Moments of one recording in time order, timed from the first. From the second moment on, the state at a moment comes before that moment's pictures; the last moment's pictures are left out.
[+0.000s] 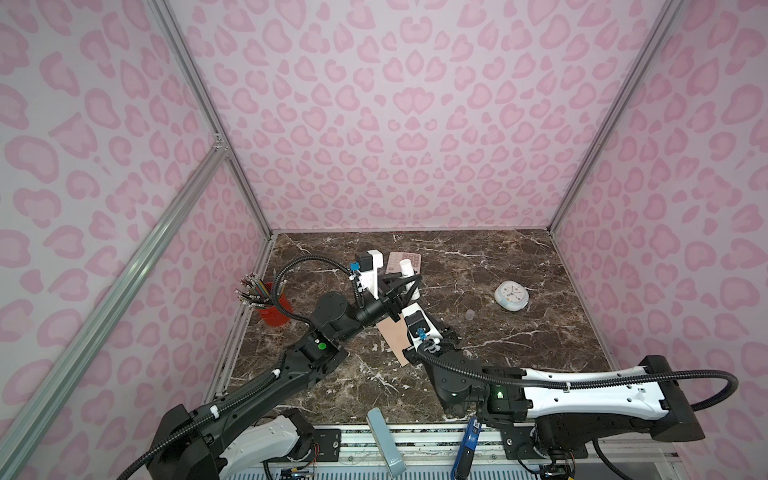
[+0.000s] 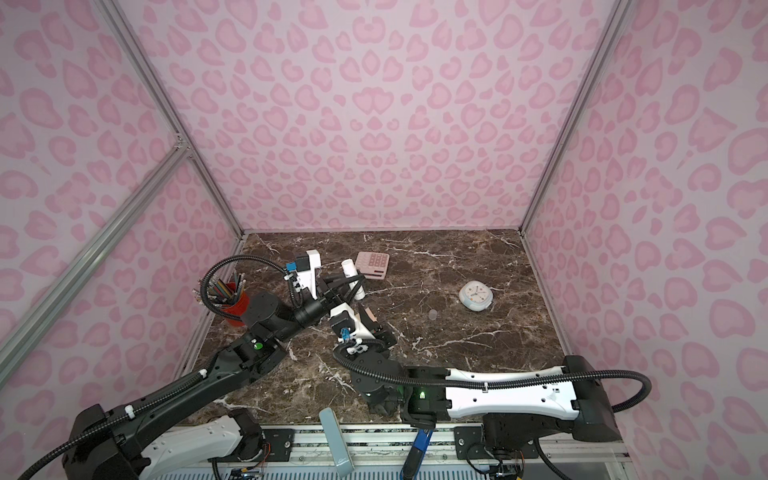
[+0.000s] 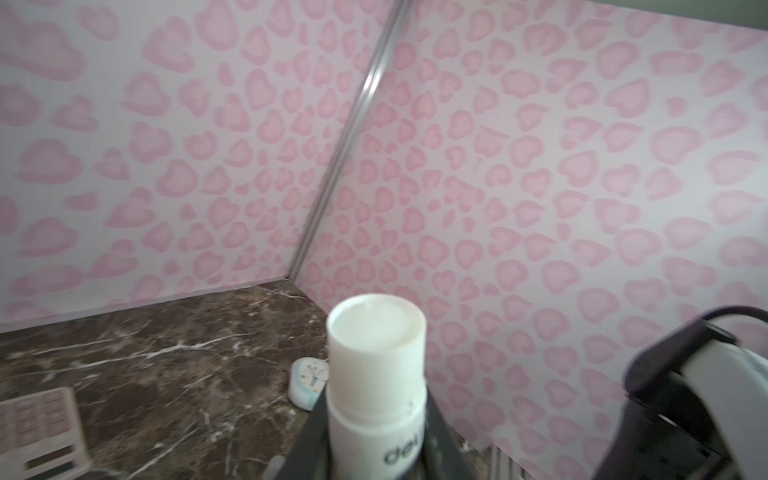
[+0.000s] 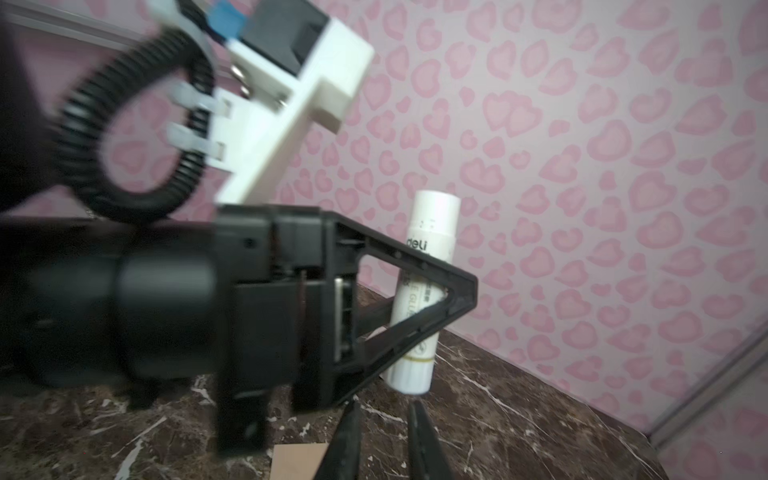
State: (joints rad) left arm -0.75 1.08 0.73 0.52 0.21 -0.50; right arm 1.49 1.28 1.03 0.13 1.12 -0.17
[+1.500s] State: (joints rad) left arm -0.60 1.15 0.77 0.65 0.75 -0.68; right arm 0.82 1.02 0.68 0.35 -0.43 0.27
